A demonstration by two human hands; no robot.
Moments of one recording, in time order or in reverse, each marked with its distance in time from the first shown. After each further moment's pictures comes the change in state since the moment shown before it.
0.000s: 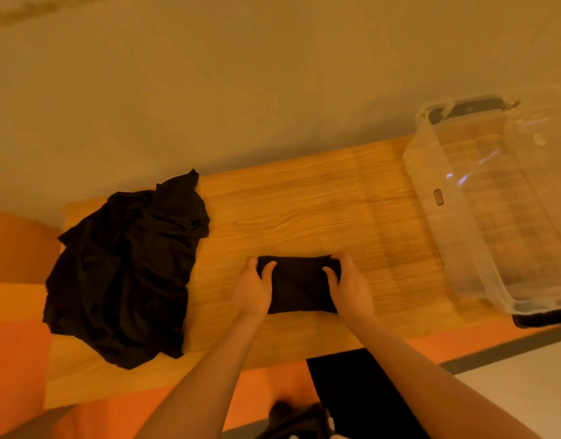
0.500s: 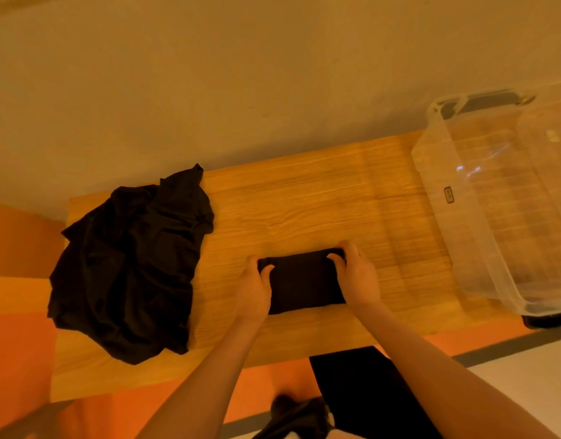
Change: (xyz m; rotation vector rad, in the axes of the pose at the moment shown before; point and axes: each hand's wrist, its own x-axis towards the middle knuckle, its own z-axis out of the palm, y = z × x) left_hand -0.004 -0.009 -0.004 0.007 -0.009 0.033; right_hand 0.015 -0.011 -0.005 -0.094 0.044 -0.103
